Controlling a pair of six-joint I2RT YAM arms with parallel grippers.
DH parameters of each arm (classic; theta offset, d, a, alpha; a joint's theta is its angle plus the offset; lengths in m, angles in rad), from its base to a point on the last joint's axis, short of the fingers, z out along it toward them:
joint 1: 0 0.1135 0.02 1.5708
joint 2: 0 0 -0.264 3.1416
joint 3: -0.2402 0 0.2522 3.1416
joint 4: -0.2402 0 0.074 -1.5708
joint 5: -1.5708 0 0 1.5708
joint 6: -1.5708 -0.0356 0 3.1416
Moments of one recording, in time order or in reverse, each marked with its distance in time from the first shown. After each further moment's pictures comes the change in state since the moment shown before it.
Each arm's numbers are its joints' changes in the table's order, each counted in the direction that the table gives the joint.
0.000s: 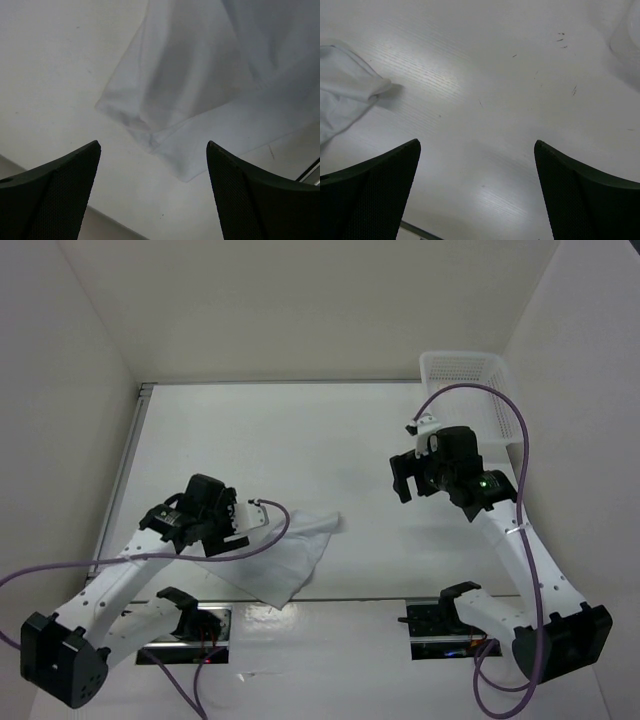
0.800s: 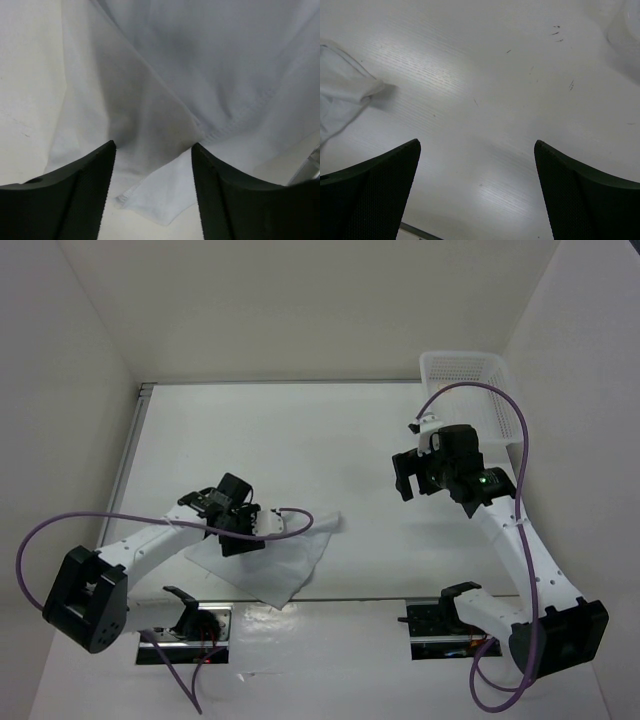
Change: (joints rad) left arm -0.091 -0.316 0.011 0.089 -0.129 -0.002; right arm -0.039 -0.030 0.000 0.002 0.006 0.000
